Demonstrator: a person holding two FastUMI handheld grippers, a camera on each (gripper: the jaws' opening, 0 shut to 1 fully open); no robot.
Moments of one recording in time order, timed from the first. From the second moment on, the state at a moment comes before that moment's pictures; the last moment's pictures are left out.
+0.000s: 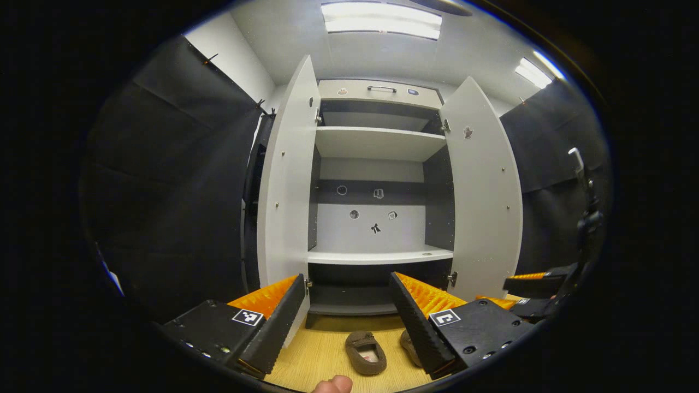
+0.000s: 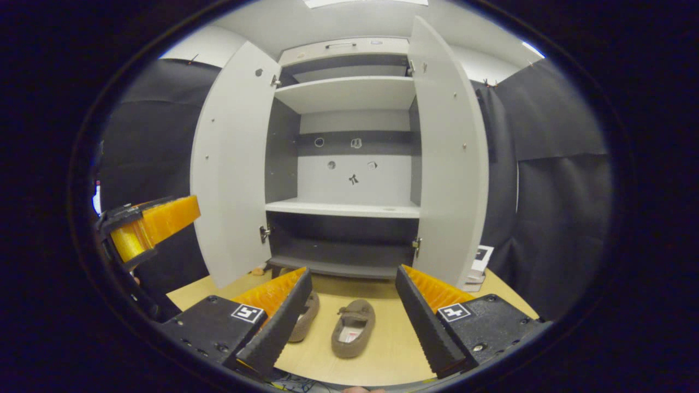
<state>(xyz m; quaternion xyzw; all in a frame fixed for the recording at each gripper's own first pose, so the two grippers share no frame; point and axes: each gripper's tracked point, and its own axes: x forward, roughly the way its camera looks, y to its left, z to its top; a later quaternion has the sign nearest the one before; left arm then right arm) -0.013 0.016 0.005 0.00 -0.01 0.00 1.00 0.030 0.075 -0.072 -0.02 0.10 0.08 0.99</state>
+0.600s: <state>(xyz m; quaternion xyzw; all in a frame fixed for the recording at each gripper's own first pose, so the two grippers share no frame) -0.027 0.038 -0.004 0.00 0.01 0.01 1.00 0.105 0.111 -0.256 -0.03 0.32 0.12 0.94</state>
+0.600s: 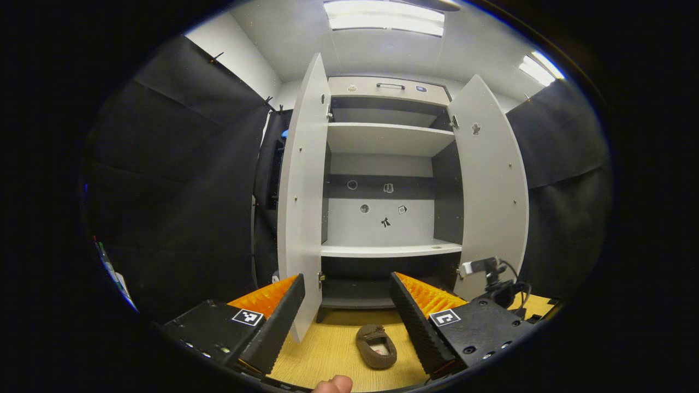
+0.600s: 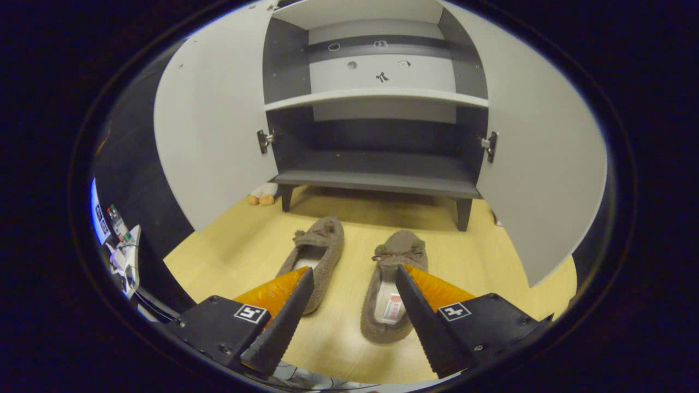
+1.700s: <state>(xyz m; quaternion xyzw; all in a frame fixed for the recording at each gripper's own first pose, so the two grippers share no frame) -0.032 0.049 -0.030 0.01 0.05 0.03 1.00 0.179 0.093 -0.341 -0.03 0.35 0.05 0.94</state>
